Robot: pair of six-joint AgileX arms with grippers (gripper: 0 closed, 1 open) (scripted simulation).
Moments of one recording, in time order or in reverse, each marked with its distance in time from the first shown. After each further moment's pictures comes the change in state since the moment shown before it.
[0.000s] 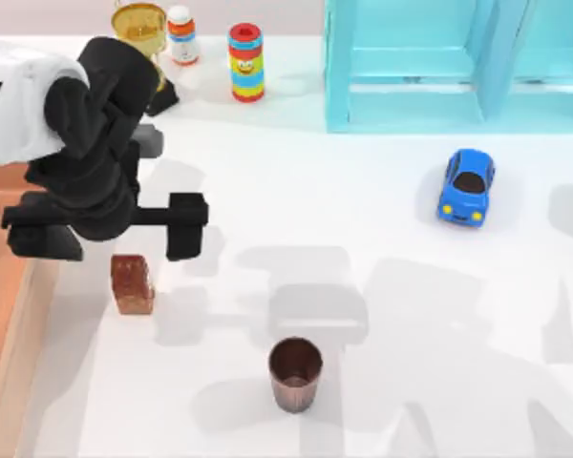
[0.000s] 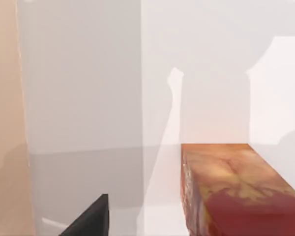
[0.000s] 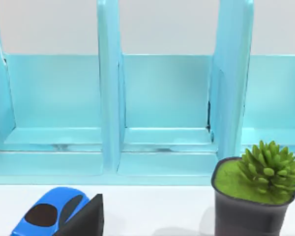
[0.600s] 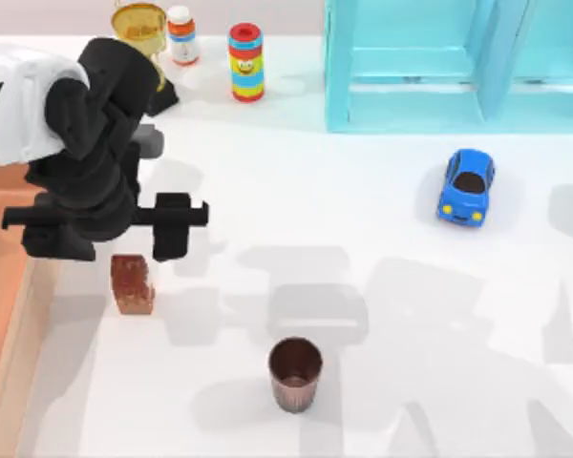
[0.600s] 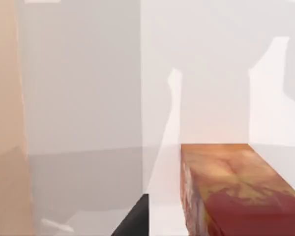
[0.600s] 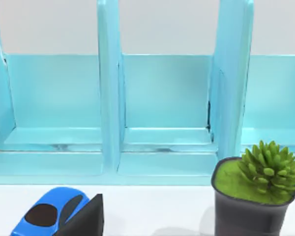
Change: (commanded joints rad) left arm 0.002 0.001 -0.003 0.003 0.000 0.000; right arm 0.000 0.000 0.000 0.000 0.000 0.000
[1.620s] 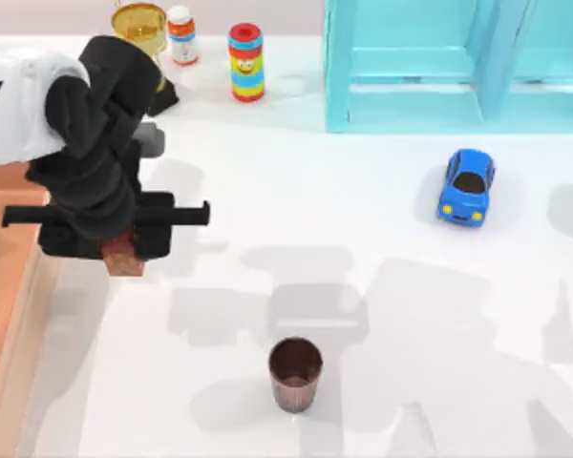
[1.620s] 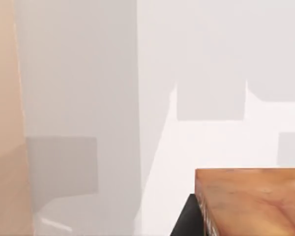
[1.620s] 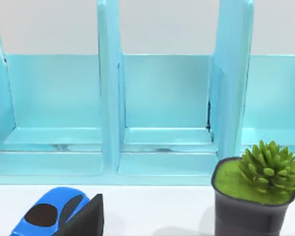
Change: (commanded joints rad) left arm -0.001 -0.001 0.003 -0.005 0.000 0.000; right arm 0.000 0.000 0.000 0.000 0.000 0.000
